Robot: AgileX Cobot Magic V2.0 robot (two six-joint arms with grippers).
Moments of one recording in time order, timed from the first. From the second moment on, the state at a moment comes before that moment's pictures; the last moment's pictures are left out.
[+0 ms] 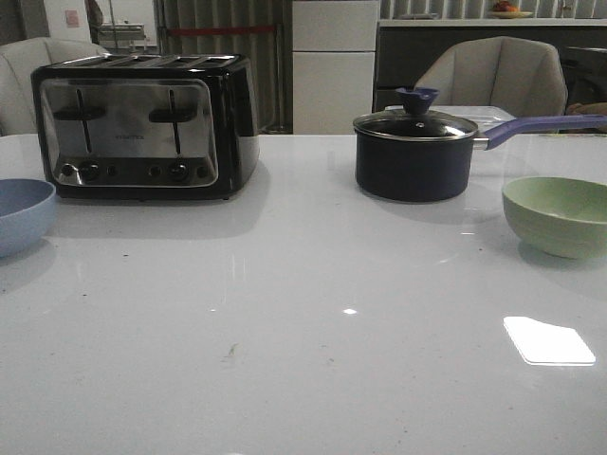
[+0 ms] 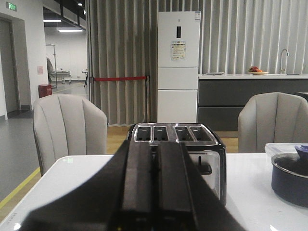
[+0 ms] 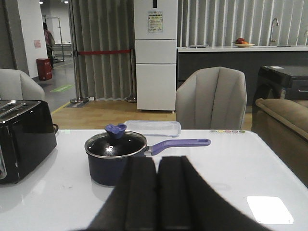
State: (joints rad) left arm -0.08 0.07 -0.38 -0.02 0.19 0.00; right arm 0.00 0.07 -0.41 -0.04 0.31 0.10
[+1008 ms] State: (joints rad) left arm -0.08 0.64 -0.61 -0.02 0.58 0.00; right arm 0.00 0.73 -0.65 -0.04 0.78 0.10
